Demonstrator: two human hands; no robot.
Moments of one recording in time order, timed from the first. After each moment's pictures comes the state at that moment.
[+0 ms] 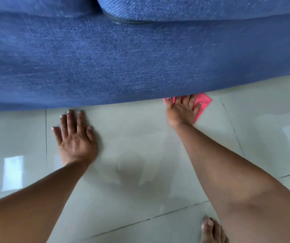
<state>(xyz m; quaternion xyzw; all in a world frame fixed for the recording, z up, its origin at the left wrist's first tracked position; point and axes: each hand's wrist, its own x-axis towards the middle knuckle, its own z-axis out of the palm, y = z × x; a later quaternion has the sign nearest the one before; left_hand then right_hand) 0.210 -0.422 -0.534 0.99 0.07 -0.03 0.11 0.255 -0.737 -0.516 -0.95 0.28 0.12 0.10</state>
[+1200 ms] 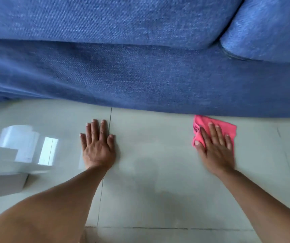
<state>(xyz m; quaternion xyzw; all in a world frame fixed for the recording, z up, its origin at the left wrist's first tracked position) 0.181 -0.326 -0.523 0.98 0.16 -0.06 0.09 0.179 -0.699 -0.518 -0.99 0.02 0.11 0.02</state>
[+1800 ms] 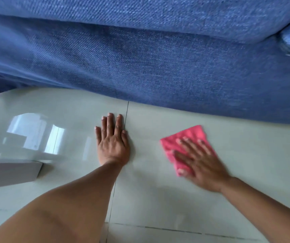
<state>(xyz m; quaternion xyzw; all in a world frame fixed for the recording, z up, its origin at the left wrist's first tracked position) 0.176 -0.323 -0.529 0.98 0.16 -0.03 0.12 0.162 -0.636 -0.517 -0.93 -0.36 0.12 -0.01</state>
